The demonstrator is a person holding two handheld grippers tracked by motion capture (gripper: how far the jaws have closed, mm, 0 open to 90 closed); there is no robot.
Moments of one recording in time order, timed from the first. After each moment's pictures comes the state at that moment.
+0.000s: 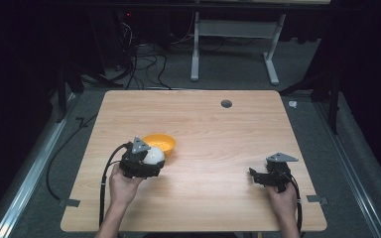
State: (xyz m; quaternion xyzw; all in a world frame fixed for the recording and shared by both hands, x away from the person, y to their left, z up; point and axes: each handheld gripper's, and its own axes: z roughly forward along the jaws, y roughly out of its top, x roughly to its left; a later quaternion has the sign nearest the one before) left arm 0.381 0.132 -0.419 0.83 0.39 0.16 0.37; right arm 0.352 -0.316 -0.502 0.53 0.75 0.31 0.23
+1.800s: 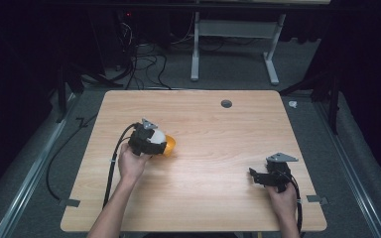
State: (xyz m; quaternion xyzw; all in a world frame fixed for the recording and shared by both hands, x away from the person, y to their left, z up) left arm 0.458 0.116 -0.435 0.83 0.42 0.18 0.32; right arm 0.352 -0.316 -0.502 0.53 0.75 0.31 0.22
